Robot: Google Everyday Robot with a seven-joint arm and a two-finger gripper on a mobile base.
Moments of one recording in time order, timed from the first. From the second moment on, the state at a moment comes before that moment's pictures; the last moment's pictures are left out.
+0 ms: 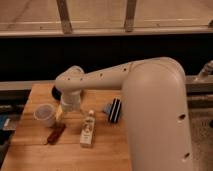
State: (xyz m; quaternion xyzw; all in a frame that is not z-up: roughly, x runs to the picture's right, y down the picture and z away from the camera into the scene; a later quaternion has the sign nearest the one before) arm -0.206 0.160 0.755 -0.38 0.14 0.52 0.75
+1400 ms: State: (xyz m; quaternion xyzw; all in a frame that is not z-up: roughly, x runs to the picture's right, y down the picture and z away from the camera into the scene) arm -0.269 0.236 0.791 -0.44 0.18 0.47 0.75
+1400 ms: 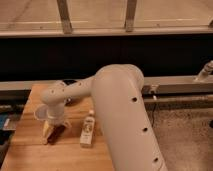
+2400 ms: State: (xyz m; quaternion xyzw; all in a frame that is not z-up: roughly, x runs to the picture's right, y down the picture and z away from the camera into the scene) arm -0.281 0.252 0.797 -0.37 0.23 0.49 0.76
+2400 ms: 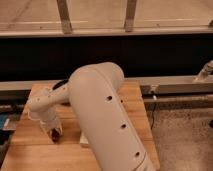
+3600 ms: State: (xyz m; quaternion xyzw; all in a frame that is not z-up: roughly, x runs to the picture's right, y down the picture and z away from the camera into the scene) arm -0.167 0.093 0.866 -0.33 0.19 0.59 0.71
